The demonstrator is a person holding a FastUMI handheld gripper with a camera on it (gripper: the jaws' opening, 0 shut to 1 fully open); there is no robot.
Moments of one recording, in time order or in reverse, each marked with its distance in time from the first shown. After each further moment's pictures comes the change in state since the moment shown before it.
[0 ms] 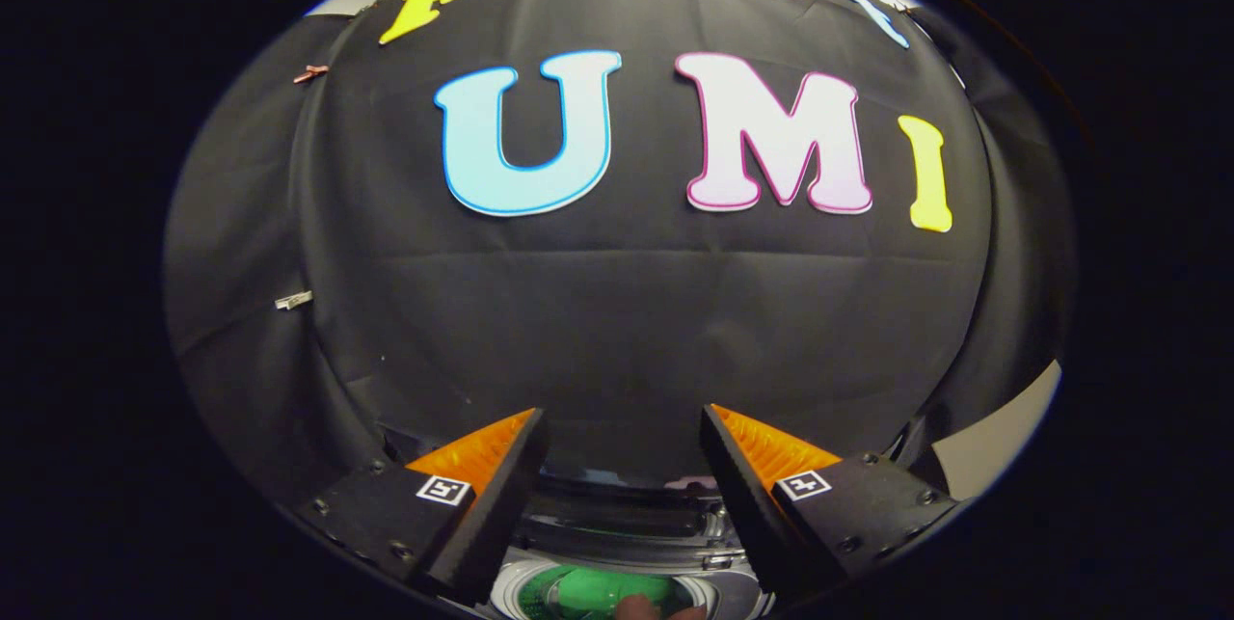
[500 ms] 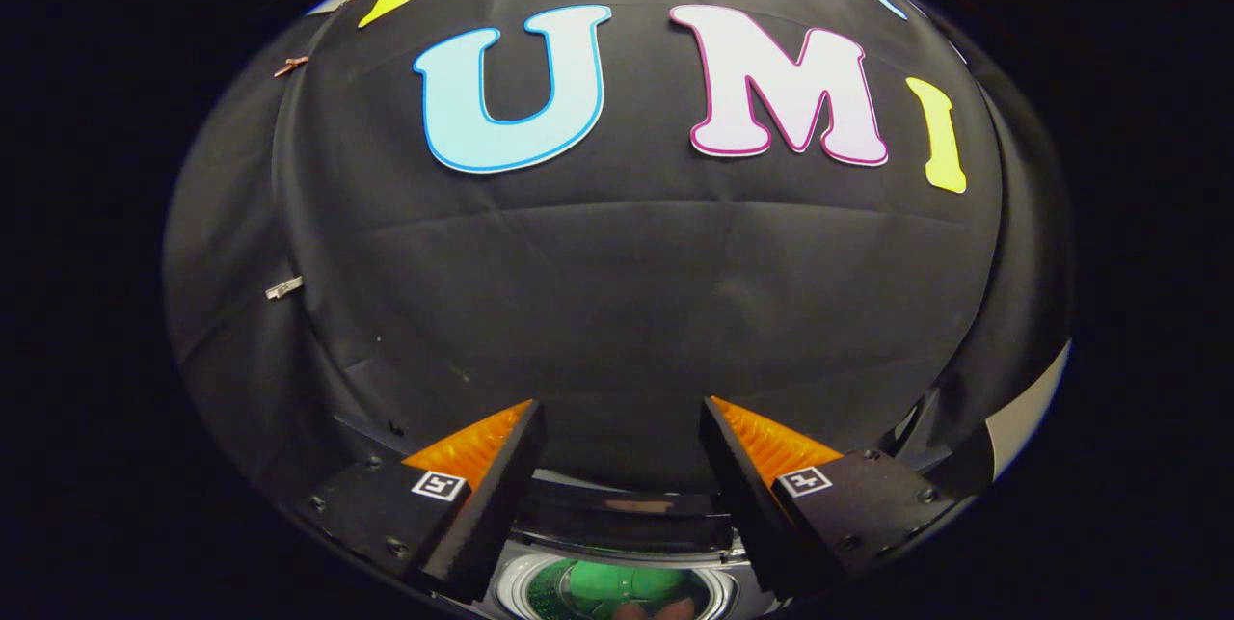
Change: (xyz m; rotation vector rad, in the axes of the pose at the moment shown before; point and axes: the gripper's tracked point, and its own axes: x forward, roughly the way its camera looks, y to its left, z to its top) arm 0.018 -0.002 -0.026 0.019 0.080 0.010
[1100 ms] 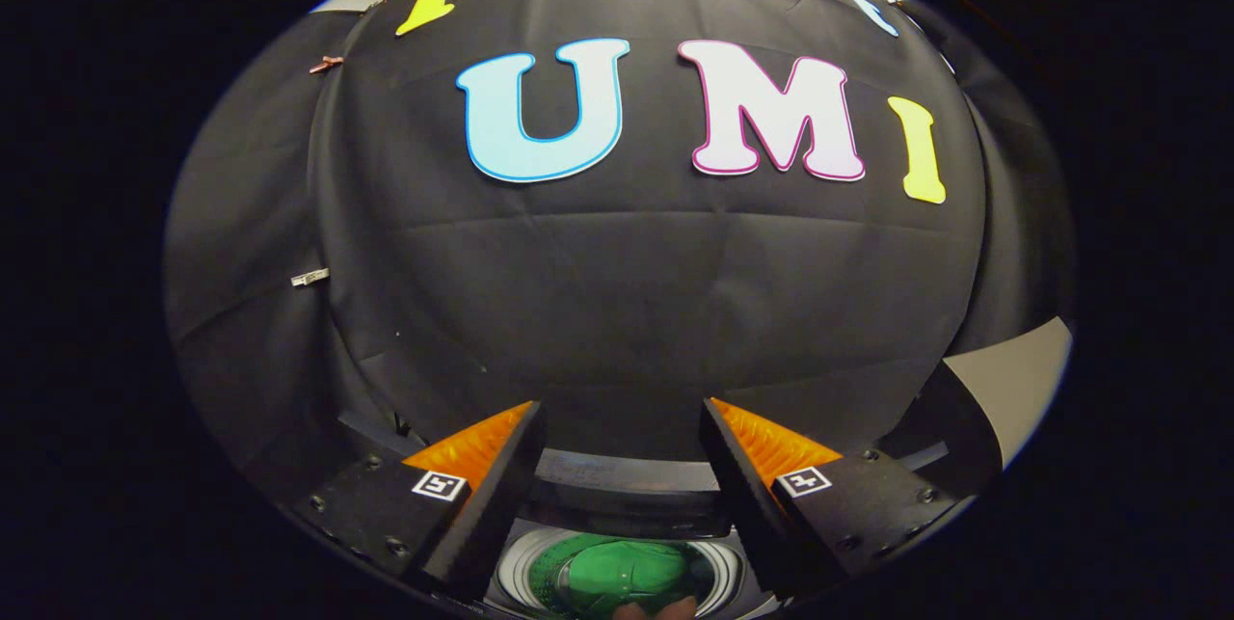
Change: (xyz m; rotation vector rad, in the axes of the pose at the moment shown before) arm -0.079 0.012 -0.041 -0.027 -0.108 0.013
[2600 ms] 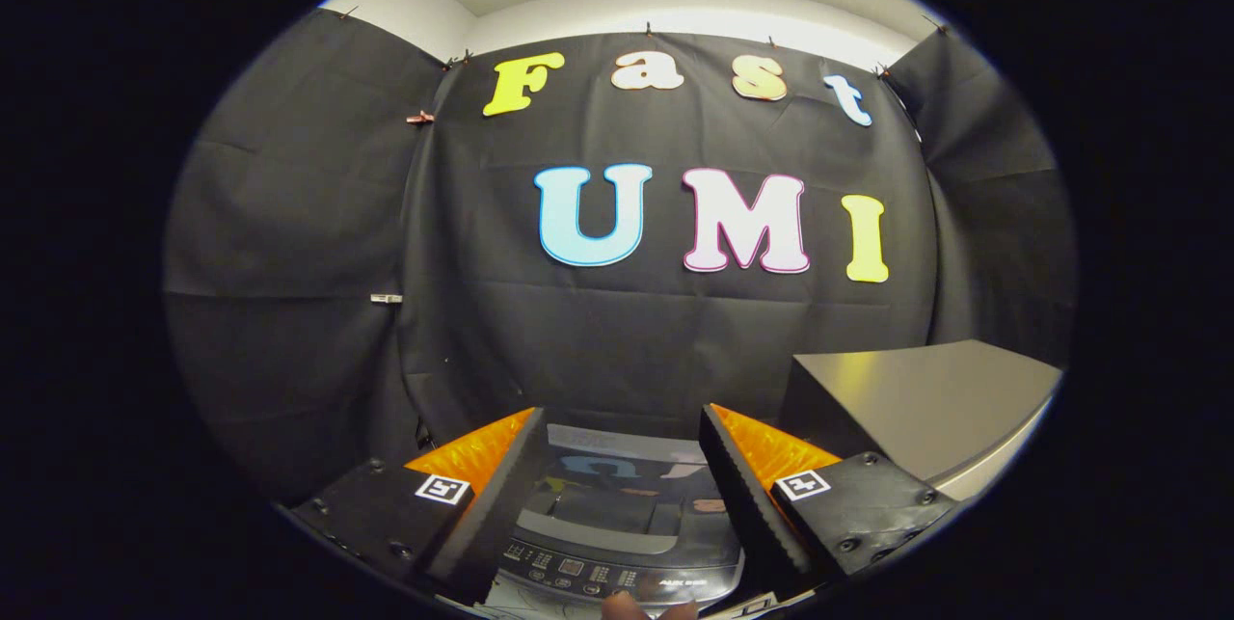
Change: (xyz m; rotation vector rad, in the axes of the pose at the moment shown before) arm -0.265 -0.009 -0.025 -0.089 -0.312 0.058
